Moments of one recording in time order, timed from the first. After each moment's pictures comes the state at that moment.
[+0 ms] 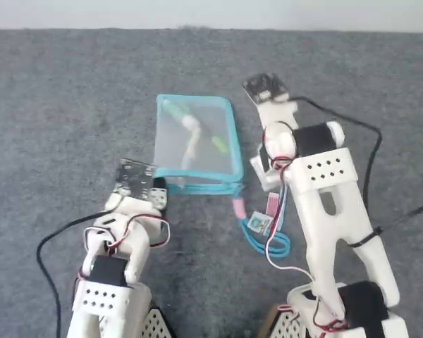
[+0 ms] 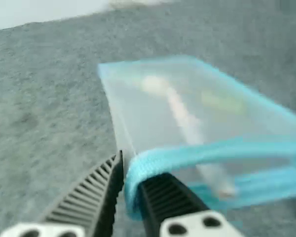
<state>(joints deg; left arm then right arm) 0.4 -84.2 91.5 37.1 2.1 -16.9 -17.3 18.2 84.0 10.0</state>
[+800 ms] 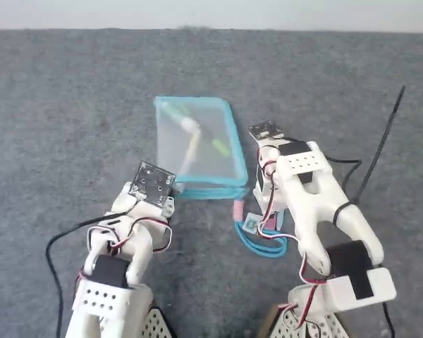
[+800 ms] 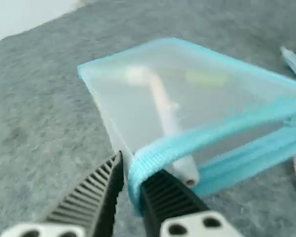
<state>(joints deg) 4.9 -84.2 89.7 42.1 -7.9 -15.8 0.4 31.7 70.1 7.4</state>
